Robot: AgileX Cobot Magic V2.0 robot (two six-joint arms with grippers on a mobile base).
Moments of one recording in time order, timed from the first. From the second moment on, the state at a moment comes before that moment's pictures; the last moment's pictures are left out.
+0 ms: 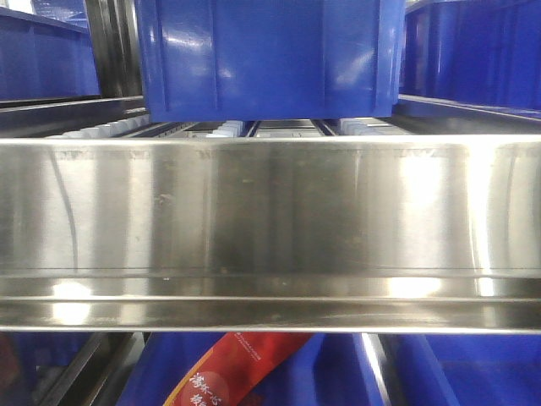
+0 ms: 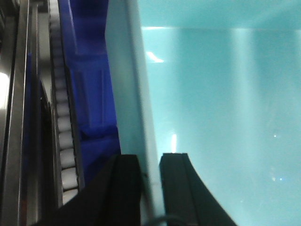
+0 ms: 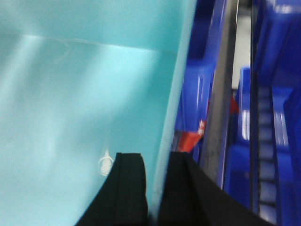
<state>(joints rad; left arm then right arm) -0.29 1.39 -1.72 -0.07 1.00 -0.12 0.20 1.34 -1.68 0.11 0.98 0.11</state>
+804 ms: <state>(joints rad) -0.29 1.39 -1.72 -0.07 1.00 -0.12 0.20 1.34 -1.68 0.11 0.96 0.11</state>
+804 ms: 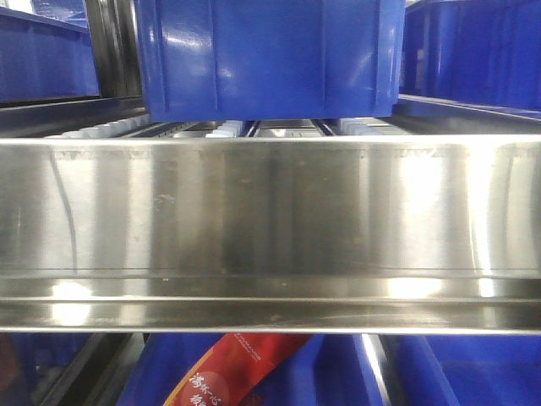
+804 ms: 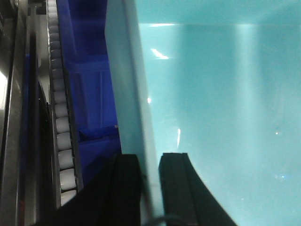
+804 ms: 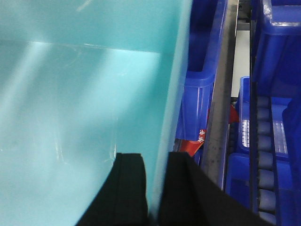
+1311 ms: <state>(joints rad) -0.29 1.39 -1.72 -0.07 1.00 -0.12 0.20 1.34 -1.68 0.11 0.96 0.11</state>
